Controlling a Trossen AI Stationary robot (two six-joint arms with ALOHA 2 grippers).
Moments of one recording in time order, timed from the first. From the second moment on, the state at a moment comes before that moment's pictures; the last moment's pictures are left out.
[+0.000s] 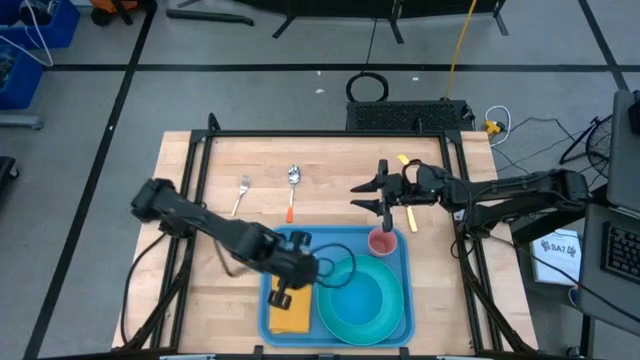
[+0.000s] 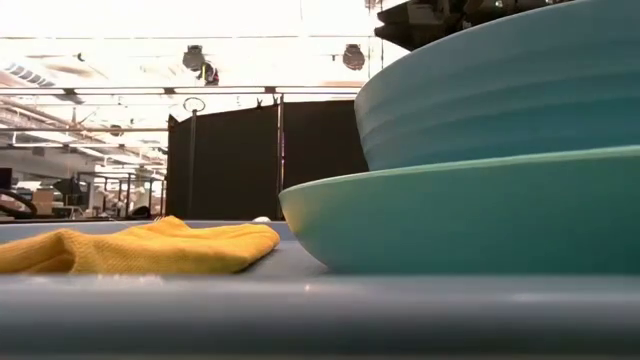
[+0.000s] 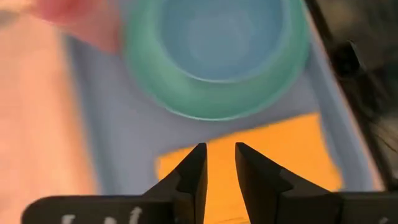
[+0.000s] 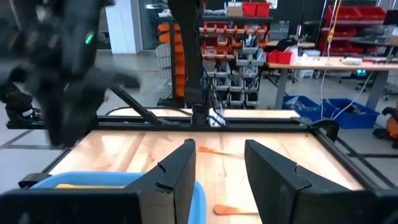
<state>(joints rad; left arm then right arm) -0.42 1.78 1.71 -0.99 -0.12 -0.08 -0.08 1.10 0.58 0.50 -0.11 0.00</state>
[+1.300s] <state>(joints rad) -0.14 0.86 0.56 -0.15 -0.28 -0.01 -0.46 0.86 0.78 -0.84 0.28 0.33</state>
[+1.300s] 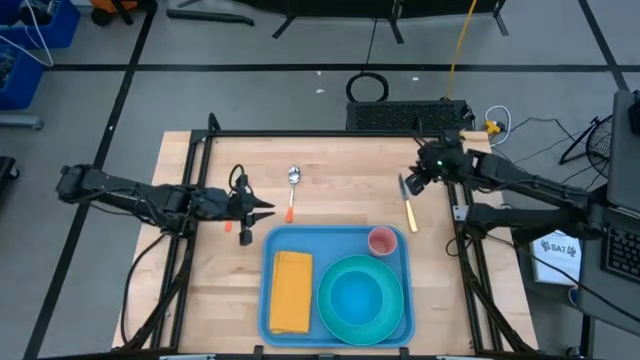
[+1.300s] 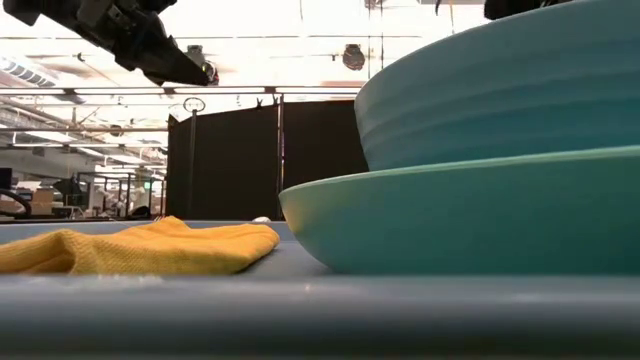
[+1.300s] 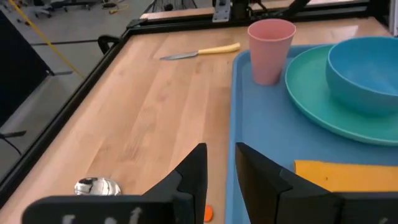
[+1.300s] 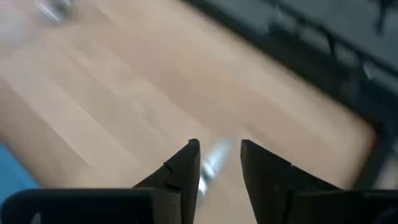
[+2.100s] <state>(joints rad) -0.12 0.86 0.56 -0.20 -0.27 0.02 -0.39 1.17 0.65 -0.91 0.00 0.52</state>
